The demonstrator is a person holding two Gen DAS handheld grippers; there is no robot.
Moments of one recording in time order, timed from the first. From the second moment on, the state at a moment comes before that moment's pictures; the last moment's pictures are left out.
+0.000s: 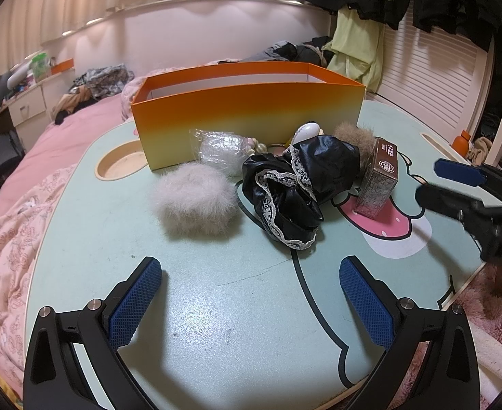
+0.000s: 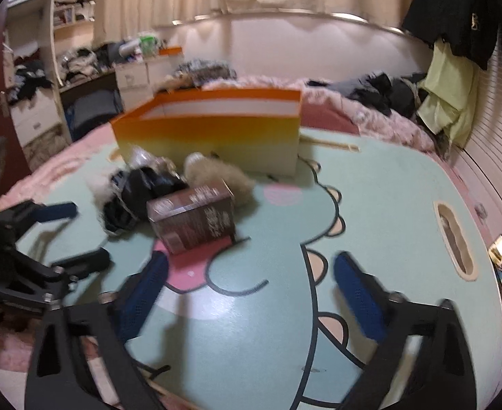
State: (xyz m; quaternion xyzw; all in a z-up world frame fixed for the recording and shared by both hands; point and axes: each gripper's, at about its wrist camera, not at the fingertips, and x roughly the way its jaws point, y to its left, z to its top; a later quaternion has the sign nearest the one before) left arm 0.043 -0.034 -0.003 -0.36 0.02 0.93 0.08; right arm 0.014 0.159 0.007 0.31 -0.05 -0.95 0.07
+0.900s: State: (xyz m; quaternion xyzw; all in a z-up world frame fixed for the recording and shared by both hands) left arm 0.044 -0.036 -0.004 -0.36 0.02 0.93 0.08; right arm -0.025 0.118 0.008 0.33 0.01 -0.93 0.14
